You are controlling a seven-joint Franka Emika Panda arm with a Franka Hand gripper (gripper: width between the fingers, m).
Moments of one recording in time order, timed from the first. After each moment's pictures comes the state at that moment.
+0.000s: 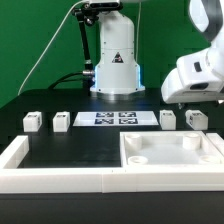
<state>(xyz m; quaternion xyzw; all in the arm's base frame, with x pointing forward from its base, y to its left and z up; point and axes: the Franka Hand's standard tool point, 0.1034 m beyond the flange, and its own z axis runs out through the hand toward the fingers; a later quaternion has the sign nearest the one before) 0.386 0.168 0.043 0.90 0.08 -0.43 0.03</state>
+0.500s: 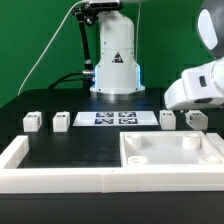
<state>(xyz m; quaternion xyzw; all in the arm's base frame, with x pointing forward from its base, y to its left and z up) 0.375 0.176 0.031 0.89 0.08 -0.45 0.03</state>
